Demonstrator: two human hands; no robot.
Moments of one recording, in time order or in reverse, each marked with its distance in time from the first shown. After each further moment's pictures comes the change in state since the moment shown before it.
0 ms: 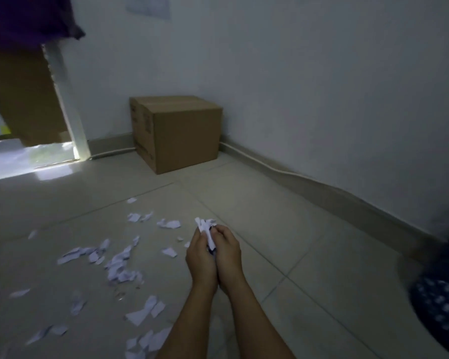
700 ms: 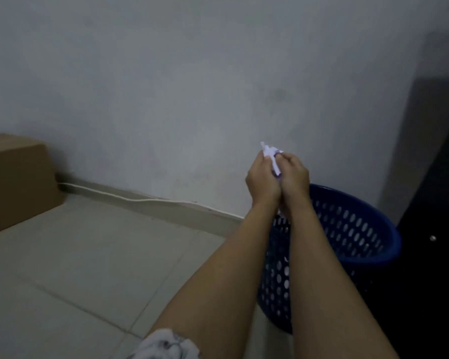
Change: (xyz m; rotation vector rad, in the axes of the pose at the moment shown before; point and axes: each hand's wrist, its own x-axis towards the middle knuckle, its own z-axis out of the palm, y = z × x) left_hand -0.231 0.034 0.455 -0.117 -0.810 0.143; right_hand -0.005 -0.266 -0.440 -0.094 0.742 -0.489
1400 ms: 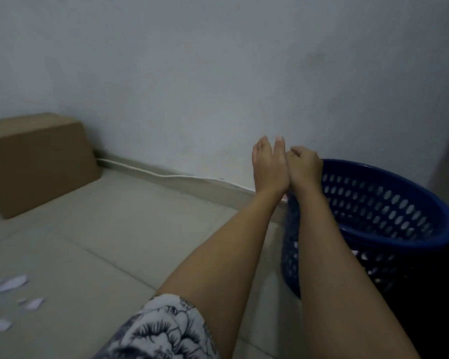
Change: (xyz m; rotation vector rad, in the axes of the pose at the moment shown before) left_hand -0.003 -0.015 -0.034 0.414 -0.054 0.009; right_hand 0.002 0.034 0.012 -0.569 -0.055 -0.071
